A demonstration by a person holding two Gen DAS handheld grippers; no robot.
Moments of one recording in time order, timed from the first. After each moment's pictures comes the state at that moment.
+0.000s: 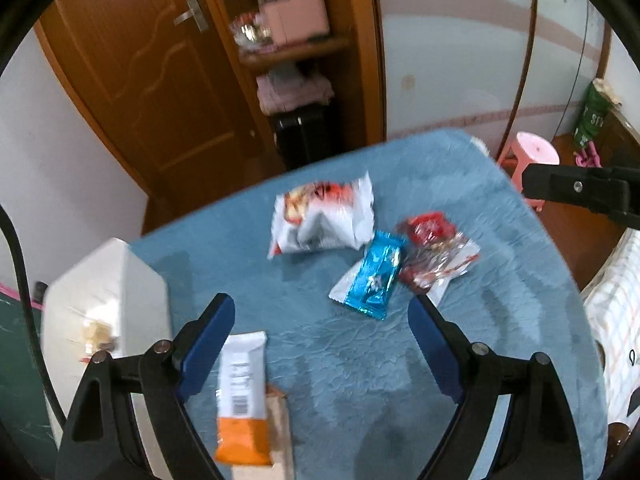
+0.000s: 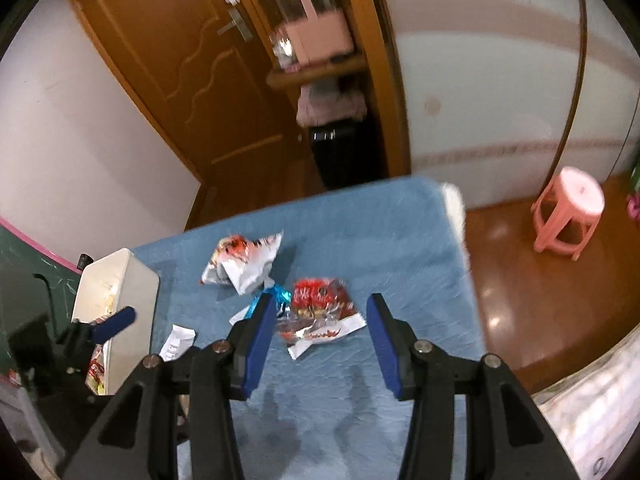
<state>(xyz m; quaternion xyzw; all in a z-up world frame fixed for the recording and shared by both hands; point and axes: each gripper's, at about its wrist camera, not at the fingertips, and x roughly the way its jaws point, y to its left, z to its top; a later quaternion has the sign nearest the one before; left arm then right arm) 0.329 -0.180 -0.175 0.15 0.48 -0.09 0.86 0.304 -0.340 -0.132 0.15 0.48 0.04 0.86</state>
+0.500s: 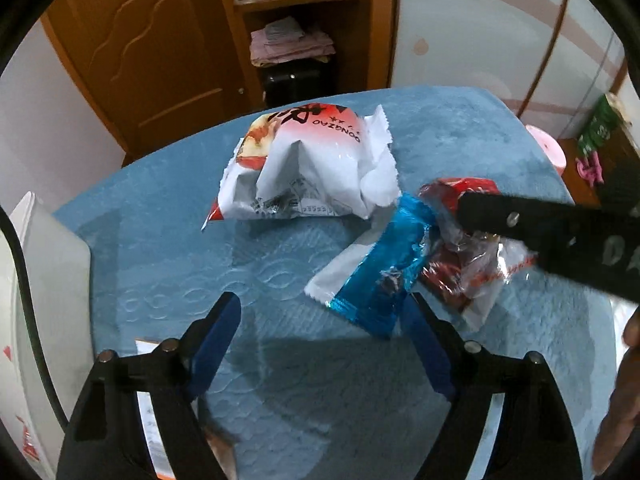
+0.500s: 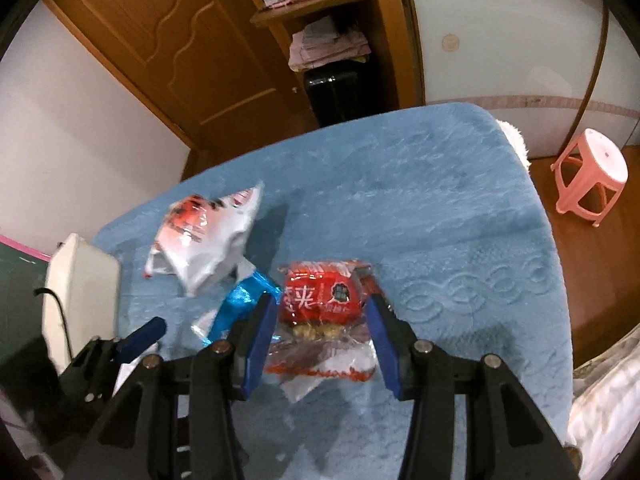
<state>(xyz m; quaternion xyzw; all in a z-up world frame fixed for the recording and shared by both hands) 0.370 -0.180 -0.256 0.09 0.53 -0.09 0.84 0.361 -0.307 -0.224 0.15 0.54 0.04 0.82</state>
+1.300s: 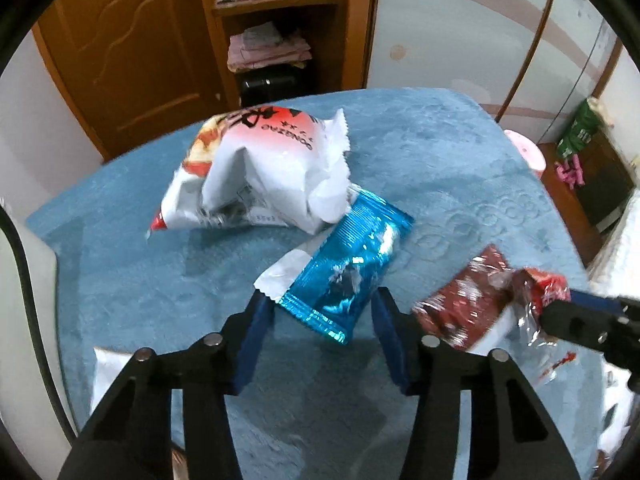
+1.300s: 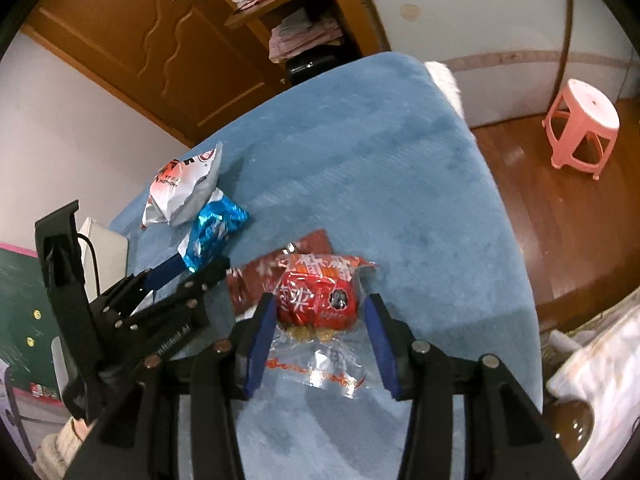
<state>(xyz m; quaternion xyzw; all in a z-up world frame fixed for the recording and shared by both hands) 0.368 -0.195 -0.255 0.06 0.53 -0.14 0.83 0.277 -0.372 -0.219 0.22 0.56 0.05 0.80</state>
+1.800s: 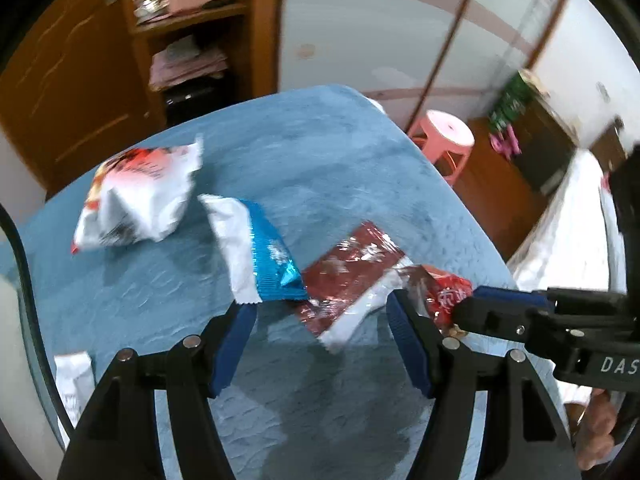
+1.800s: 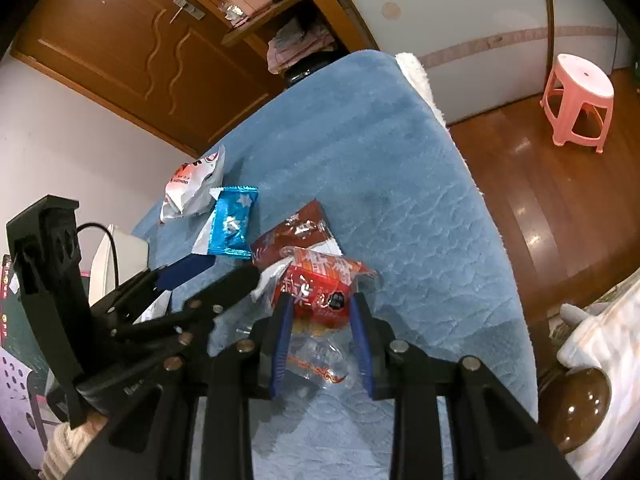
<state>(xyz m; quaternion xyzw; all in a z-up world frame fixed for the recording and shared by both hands) 0.329 -0.248 -0.229 0.09 0.52 -0.27 0.81 0.245 -0.391 -0.216 0.27 0.54 0.05 0.80</state>
